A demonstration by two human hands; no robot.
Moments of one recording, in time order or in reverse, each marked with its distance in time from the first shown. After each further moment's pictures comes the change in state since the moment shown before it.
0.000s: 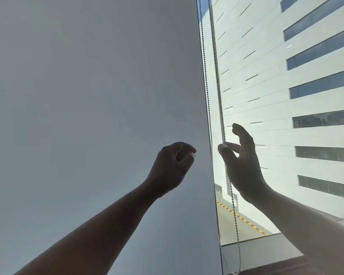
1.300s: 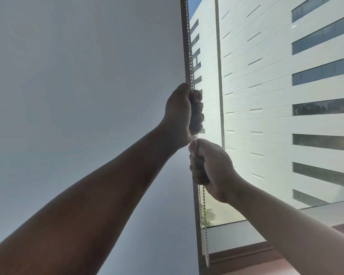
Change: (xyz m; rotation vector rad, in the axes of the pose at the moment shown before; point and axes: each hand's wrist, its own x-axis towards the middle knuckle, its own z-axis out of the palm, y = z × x) left_hand 0.063 0.094 0.067 -0.778 -0.049 -0.393; right_hand -0.010 0.003 -0.011 0.541 -0.421 0.495
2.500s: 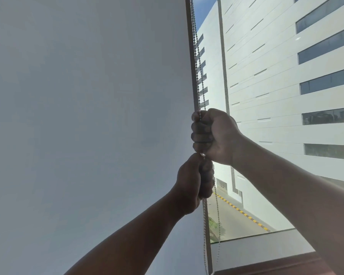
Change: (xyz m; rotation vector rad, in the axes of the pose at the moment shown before) left_hand -0.040 -0.093 -0.036 0.000 -0.146 -0.096; right_hand 0.049 -0.080 0.015 0.225 -0.086 0.065
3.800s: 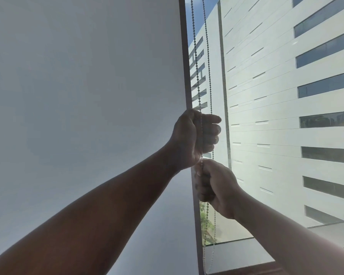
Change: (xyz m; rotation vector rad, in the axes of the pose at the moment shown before) left_hand 0.041 0.083 0.037 -0.024 -0.046 0.020; right_hand -0.047 0.078 -0.048 -0.197 0.109 0.047
